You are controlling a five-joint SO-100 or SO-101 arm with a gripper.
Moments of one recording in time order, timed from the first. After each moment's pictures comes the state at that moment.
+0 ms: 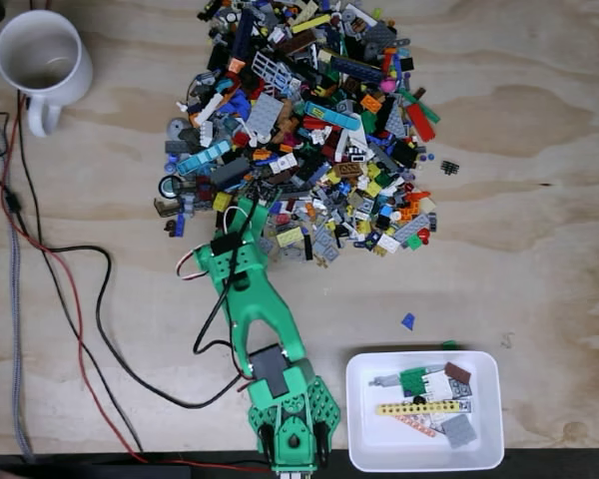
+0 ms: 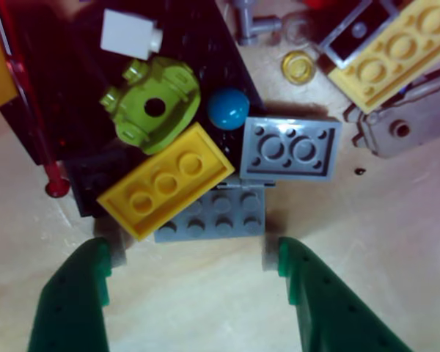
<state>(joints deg) -22.4 95.0 124.3 52.8 -35.5</state>
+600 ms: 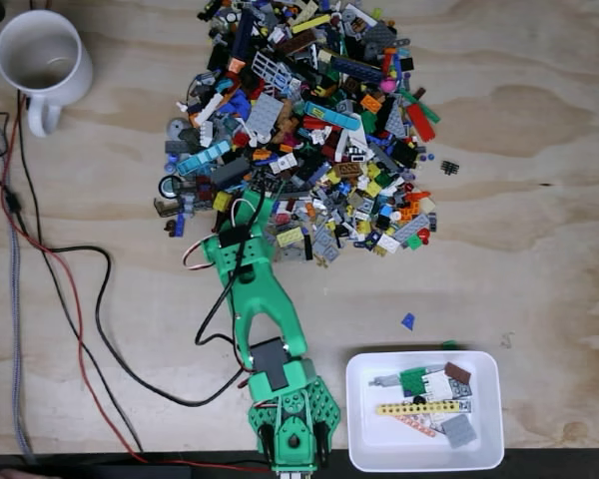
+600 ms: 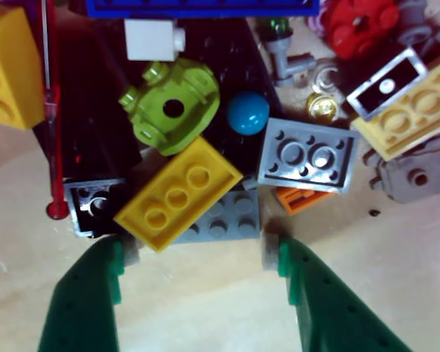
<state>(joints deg) -19.9 92.5 122.1 52.6 -42.7</state>
